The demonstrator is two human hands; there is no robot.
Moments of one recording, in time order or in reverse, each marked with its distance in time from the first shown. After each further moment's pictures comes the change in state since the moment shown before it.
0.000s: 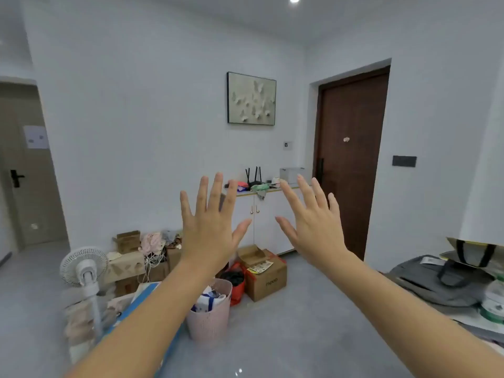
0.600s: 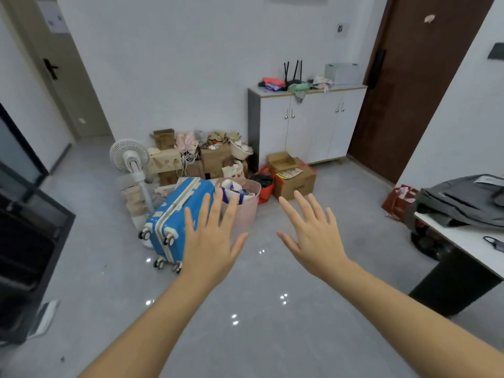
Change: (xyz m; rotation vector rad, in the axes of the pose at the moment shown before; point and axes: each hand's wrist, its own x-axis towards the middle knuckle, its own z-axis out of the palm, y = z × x) left_hand -0.215 -0.015 0.067 -0.003 -0.472 -0.148; right_hand -0.181 -0.060 0.101 0.165 -0.522 -0.110
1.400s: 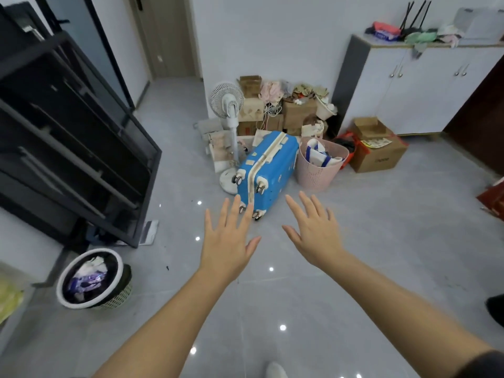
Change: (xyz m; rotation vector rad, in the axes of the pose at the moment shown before) left_hand -0.201 -0.348 0.011 0.046 -0.256 -0.169; right_hand 0.007 -0.403 0.101 0.122 -0.298 -0.129
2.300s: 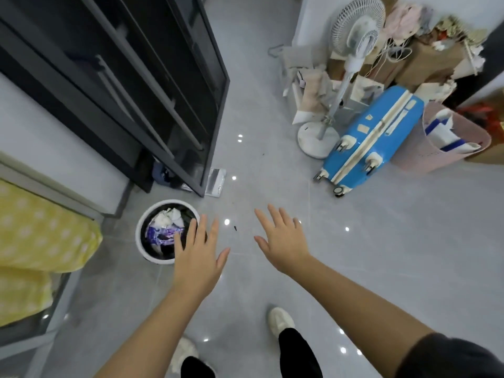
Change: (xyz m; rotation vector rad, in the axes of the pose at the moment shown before) left_hand -0.066 -0.454 0.186 -0.116 -0.328 -0.439; right_hand 0.196 -0.419 0.245 0.019 -0.439 -0.279
